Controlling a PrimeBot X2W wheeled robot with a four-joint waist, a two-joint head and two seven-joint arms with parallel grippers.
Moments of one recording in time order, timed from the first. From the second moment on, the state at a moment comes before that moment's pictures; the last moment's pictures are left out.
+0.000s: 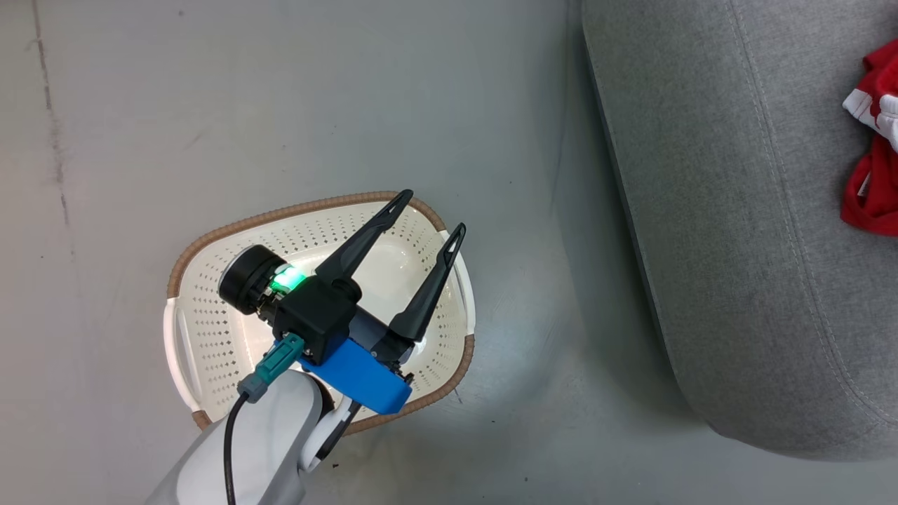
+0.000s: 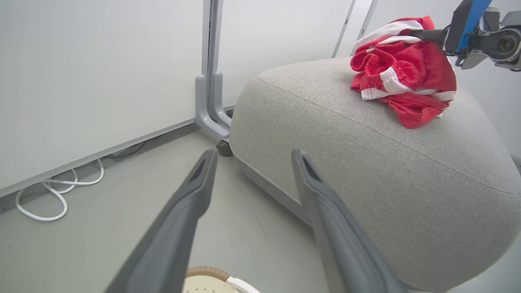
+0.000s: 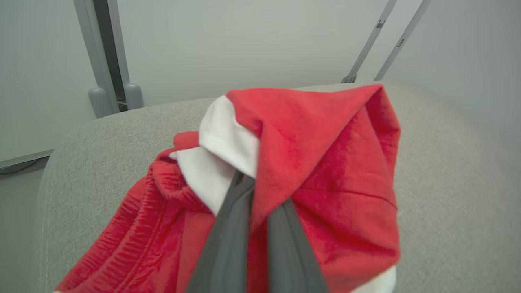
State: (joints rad) left arm -0.49 0.27 -0.65 0.19 -0.36 -0.13 -0.26; right arm -0.88 -0.34 -0.55 0.71 -0.09 0.13 -0.08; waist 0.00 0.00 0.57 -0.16
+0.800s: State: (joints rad) left arm -0.35 0.21 -0.57 0.25 -0.40 -0.13 -0.26; right arm -0.65 -0.31 -0.37 0.62 -0.01 0.13 -0.12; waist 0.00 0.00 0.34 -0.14
